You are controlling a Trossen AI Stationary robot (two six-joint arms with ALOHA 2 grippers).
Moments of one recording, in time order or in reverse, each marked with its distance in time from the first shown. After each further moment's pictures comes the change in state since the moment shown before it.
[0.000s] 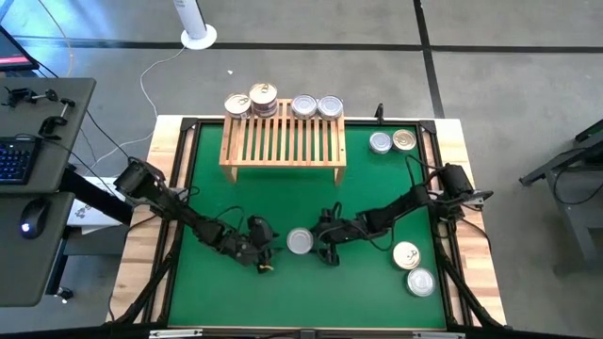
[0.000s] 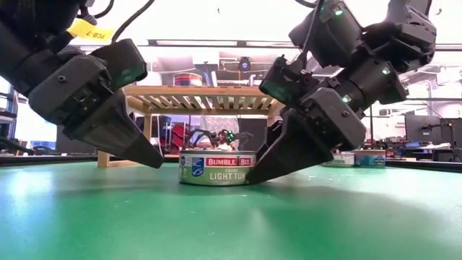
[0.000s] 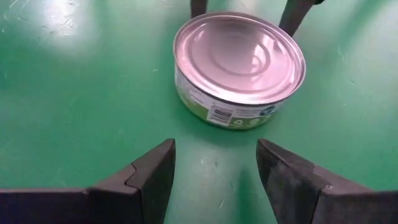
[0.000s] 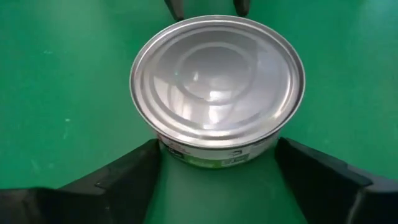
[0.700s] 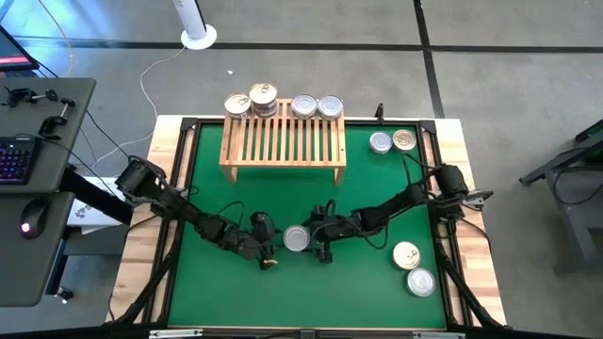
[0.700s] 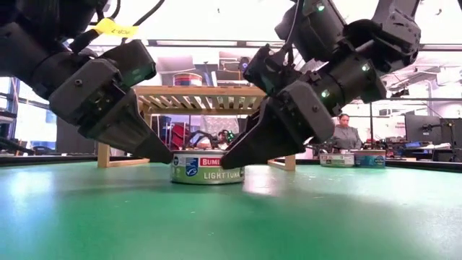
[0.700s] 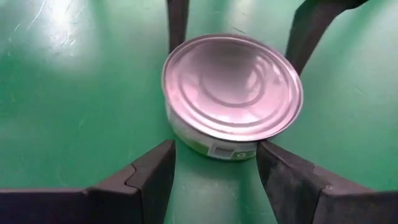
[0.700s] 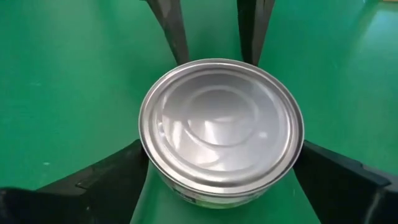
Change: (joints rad) left arm 0.066 0.002 -0.005 0.058 0.024 0.102; right arm -0.014 0.040 0.069 0.061 -0.010 -0.105
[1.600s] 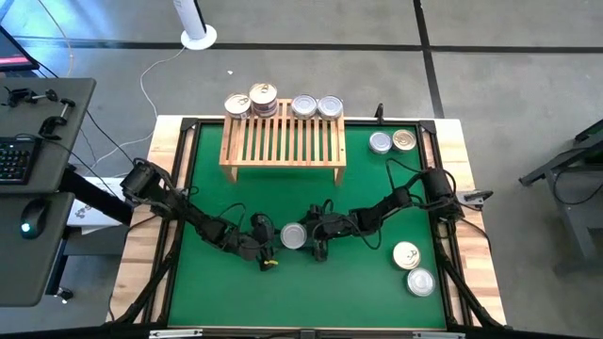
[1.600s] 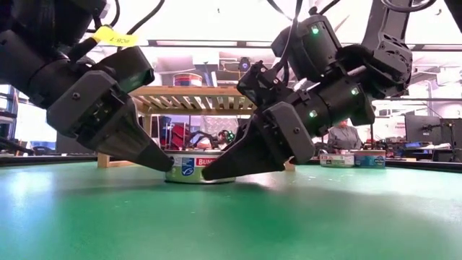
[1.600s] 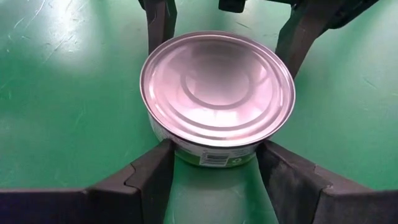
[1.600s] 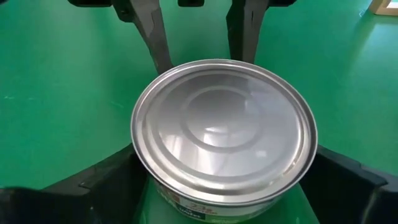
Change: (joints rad) left arm 0.018 0.059 -0.004 0.087 -0.035 0.031; right arm -0.026 0.135 0.009 0.224 -0.030 -0.019
